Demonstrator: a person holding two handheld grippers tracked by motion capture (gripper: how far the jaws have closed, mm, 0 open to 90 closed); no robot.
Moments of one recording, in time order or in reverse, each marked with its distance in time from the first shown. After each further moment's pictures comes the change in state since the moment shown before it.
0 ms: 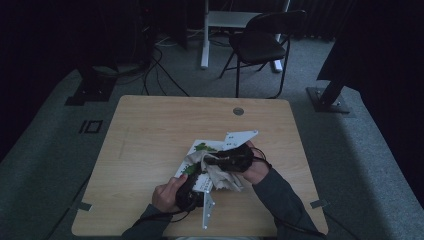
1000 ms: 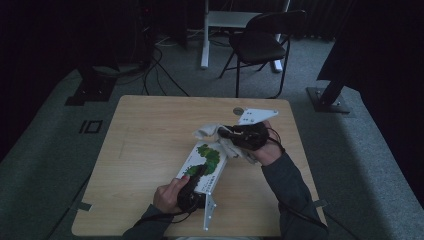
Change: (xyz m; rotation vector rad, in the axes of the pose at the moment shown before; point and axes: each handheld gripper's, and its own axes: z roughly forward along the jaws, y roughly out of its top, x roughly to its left) left arm -0.006 0.003 0.000 -0.019 -0.016 0.016; right arm -0.036 0.030 -0.041 -0.080 -0.223 0.025
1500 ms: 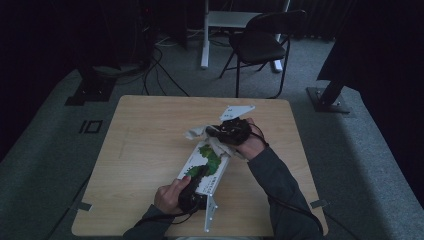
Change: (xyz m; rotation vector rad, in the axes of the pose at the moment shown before) left arm -0.001 0.003 -0.001 -0.022 0.009 -0.005; right arm -0.007 -0.001 0.052 0.111 0.013 0.030
